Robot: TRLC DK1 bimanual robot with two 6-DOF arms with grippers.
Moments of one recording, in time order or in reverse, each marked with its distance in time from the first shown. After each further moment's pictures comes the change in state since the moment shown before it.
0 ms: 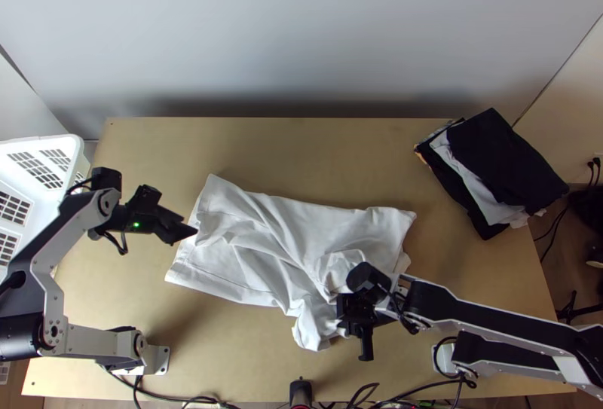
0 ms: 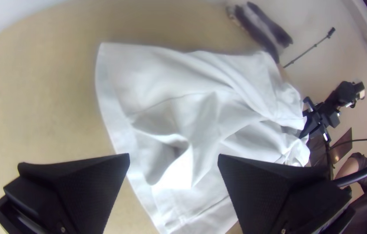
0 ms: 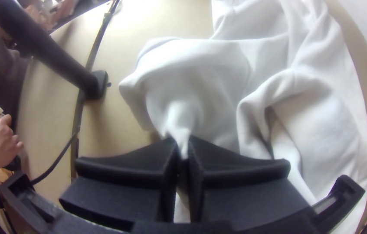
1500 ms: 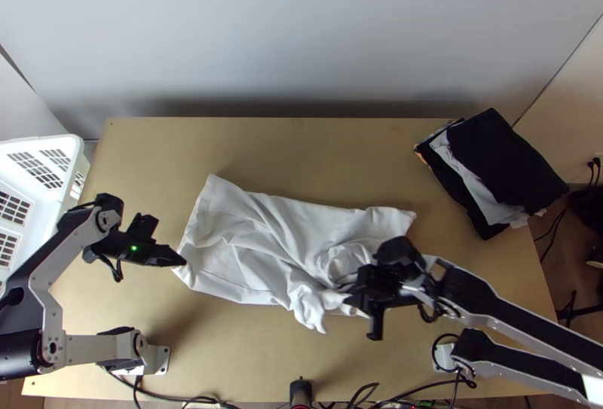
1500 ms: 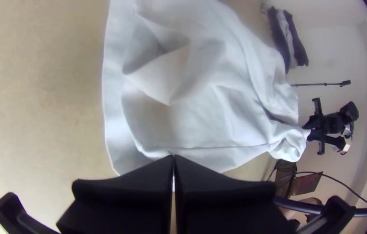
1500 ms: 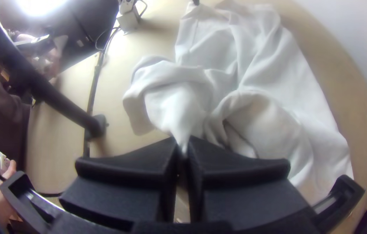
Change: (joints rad) left arm 0.038 -0.080 -0.140 -0.227 -0.072 -0.226; right arm -0.194 -0.196 0.049 -0.080 -0.093 0.060
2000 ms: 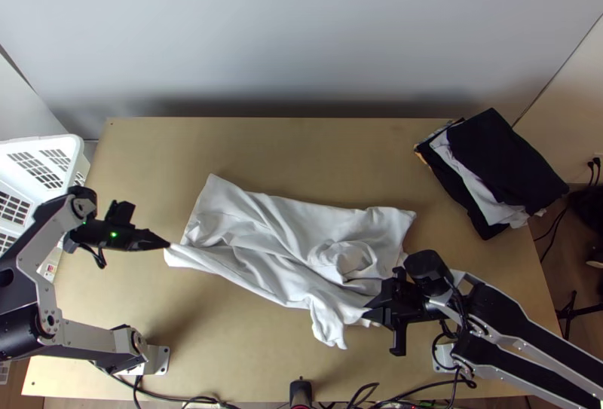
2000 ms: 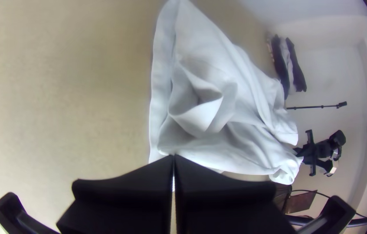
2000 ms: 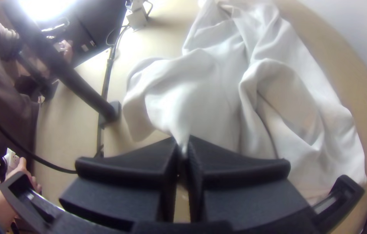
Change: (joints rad) left arm 0.168 0.104 0.135 -0.033 0.031 0.071; right arm -0.047 -0.217 -0.105 -0.114 -0.061 0.008
